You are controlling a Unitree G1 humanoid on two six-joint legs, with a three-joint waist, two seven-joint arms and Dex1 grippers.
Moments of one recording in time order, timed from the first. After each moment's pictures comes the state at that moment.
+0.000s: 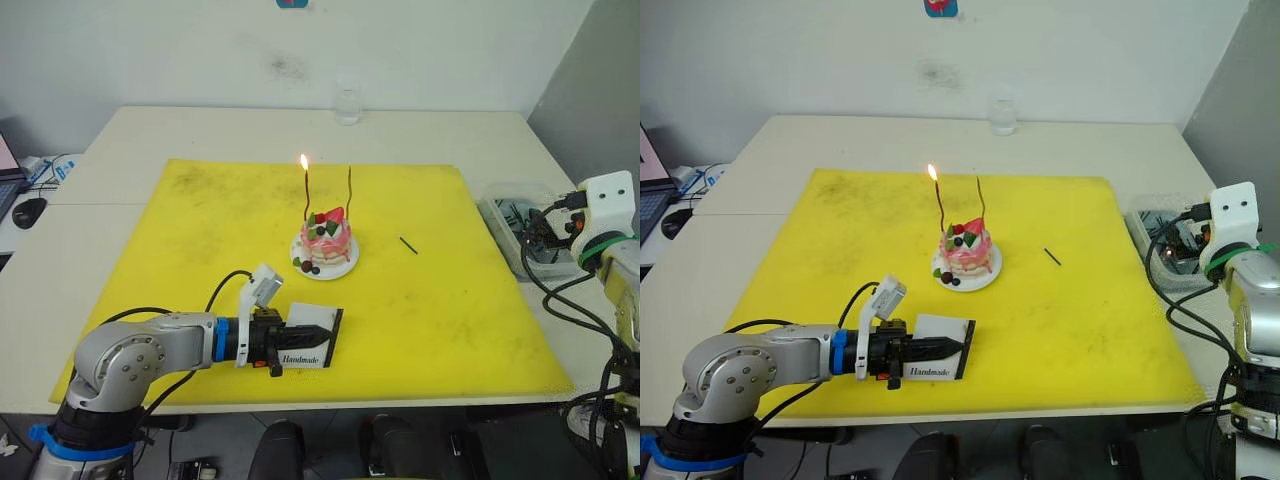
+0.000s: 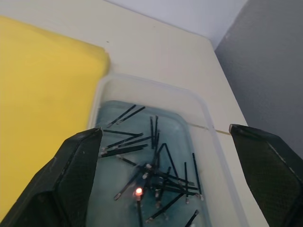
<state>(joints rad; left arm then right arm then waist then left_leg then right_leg) -0.23 0.67 0.06 -0.43 -1.07 1.25 -0.65 -0.37 -0.68 -0.32 -0.12 0.14 0.68 0.37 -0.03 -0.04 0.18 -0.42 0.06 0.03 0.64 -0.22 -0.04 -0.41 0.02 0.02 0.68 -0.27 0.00</state>
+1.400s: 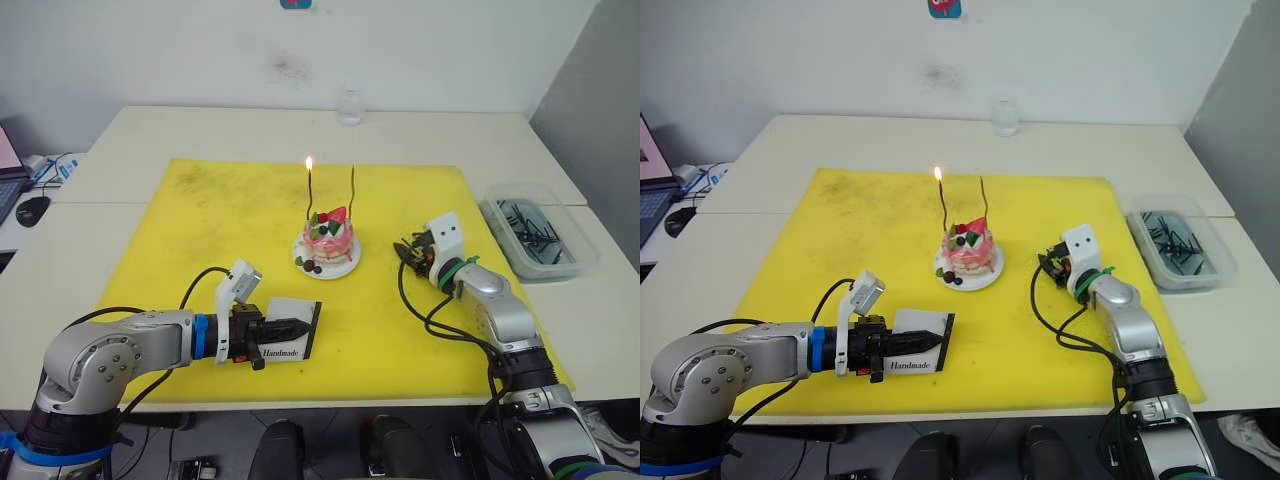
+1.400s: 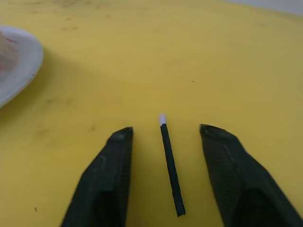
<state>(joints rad) -0.20 0.74 0.13 -0.42 -1.08 1.24 -0.64 -0.48 -0.29 0.04 0.17 0.13 0.43 0.39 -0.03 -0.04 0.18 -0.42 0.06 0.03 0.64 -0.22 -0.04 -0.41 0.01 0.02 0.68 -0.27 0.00</state>
